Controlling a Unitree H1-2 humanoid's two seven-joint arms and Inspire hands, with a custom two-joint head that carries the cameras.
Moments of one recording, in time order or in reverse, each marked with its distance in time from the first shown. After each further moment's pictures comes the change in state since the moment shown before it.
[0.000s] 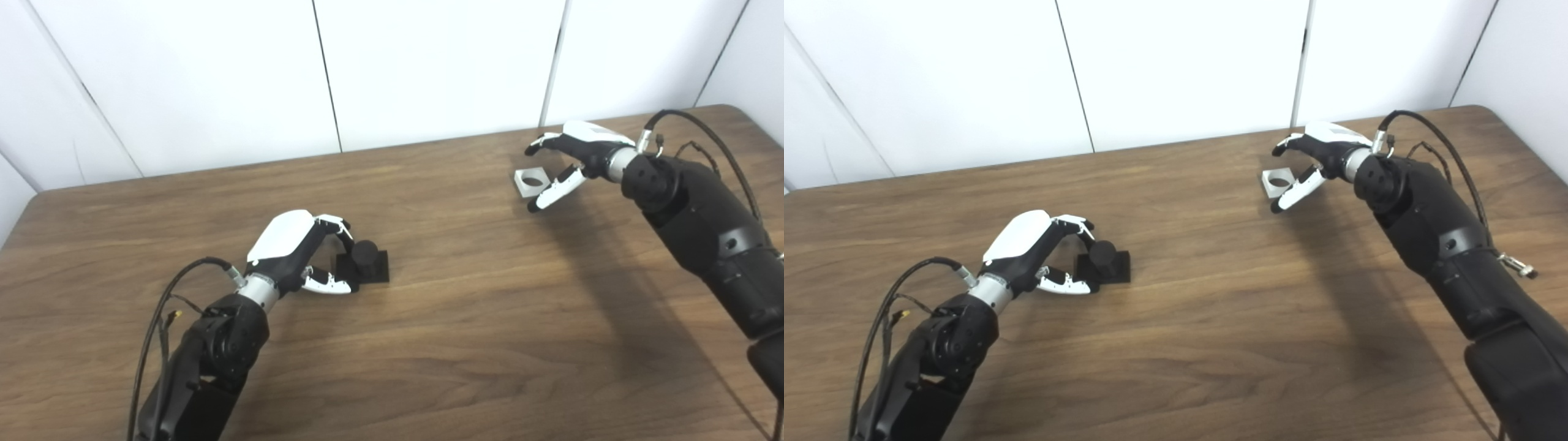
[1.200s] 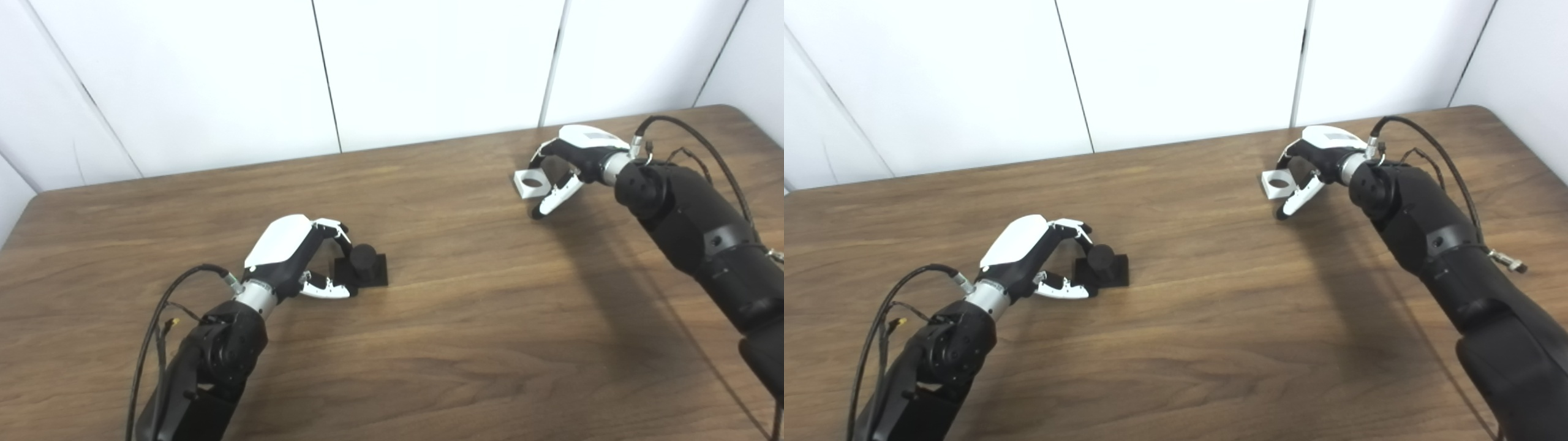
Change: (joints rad) left arm 0.028 0.001 0.009 -0.030 0.002 0.010 0.001; right arm -0.032 0.022 0.048 0.143 -0.037 -0.083 -0.137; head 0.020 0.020
